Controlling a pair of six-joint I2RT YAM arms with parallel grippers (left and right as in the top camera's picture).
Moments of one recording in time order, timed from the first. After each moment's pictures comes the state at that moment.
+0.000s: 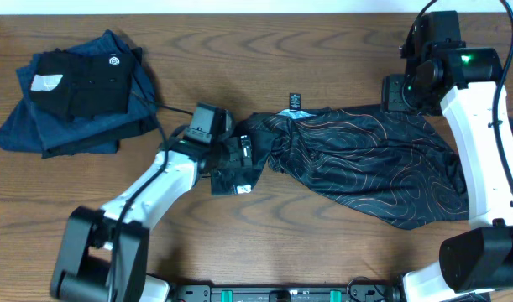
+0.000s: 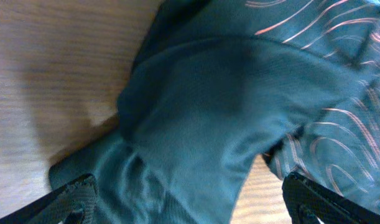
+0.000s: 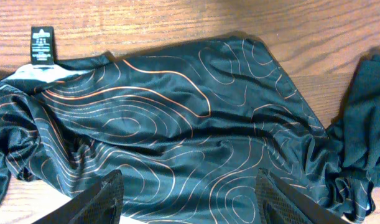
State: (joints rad) left arm -0.35 1.61 0.88 -0.40 0.23 -0.49; right arm 0.06 1.70 1.69 -1.23 0.06 0.15
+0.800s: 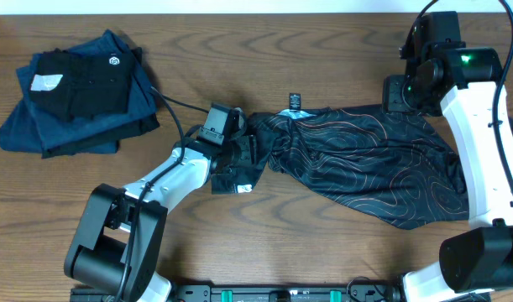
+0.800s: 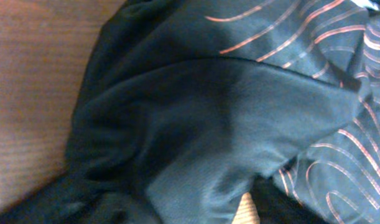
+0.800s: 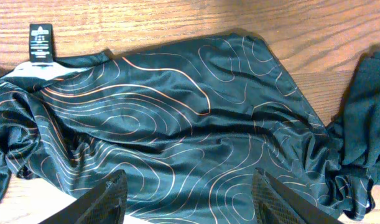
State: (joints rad) left arm -0.40 1.71 0.88 -0.24 0.23 -0.50; right arm 0.06 1.70 1.69 -1.24 0.06 0.15
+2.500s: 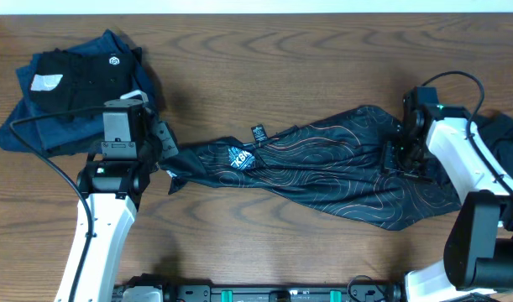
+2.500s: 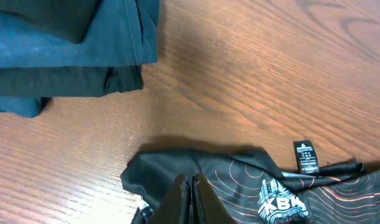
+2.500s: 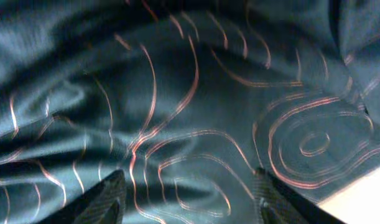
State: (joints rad) left arm -0.03 1.18 0.91 -0.60 0.02 -0.38; right arm -0.04 1.70 1.10 -1.01 0.06 0.26
